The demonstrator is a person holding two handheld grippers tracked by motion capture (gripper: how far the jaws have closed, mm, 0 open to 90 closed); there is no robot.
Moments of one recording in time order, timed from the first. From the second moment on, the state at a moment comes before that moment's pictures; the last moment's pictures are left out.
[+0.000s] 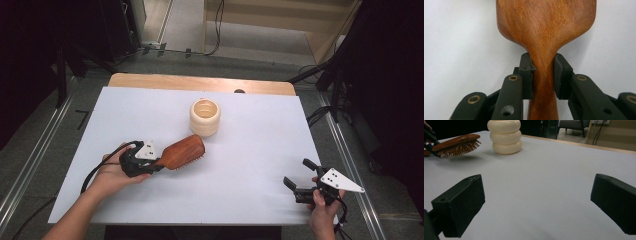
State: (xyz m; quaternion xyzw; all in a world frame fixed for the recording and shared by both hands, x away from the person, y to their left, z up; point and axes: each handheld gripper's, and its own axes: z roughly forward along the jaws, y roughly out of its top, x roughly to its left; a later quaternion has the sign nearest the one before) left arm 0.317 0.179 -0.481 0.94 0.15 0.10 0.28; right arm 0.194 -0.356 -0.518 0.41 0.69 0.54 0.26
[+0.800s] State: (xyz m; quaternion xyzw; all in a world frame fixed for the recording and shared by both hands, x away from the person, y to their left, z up) left arm 0.309 0.177 -0.475 0.91 0.19 0.13 0.36; right arm 0.194 -0.356 -0.518 0.41 0.69 0.54 0.26
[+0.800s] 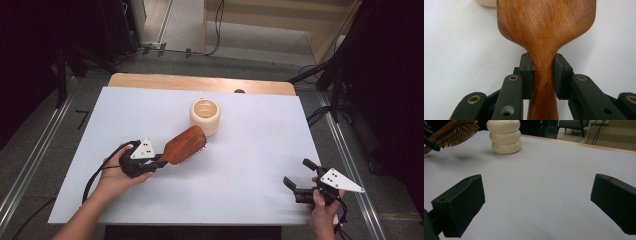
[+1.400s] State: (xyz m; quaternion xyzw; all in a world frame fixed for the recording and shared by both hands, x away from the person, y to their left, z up) left arm 0.301 0.167 -0.466 0.88 0.19 0.14 0.41; right arm 0.193 -0.358 -0.507 0.40 0.68 0.56 0.24
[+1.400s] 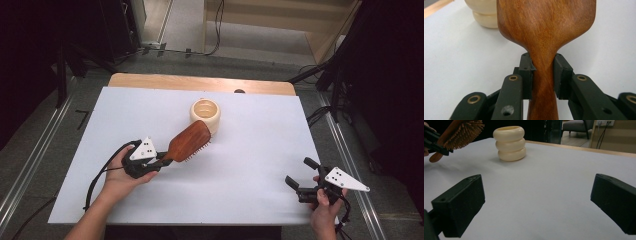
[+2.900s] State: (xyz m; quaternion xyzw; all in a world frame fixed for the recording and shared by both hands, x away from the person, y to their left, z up) left arm 0.290 0.149 -0.452 0.83 0.21 0.18 0.49; right arm 0.244 -0.262 -0.429 0.35 0.68 0.61 0.19
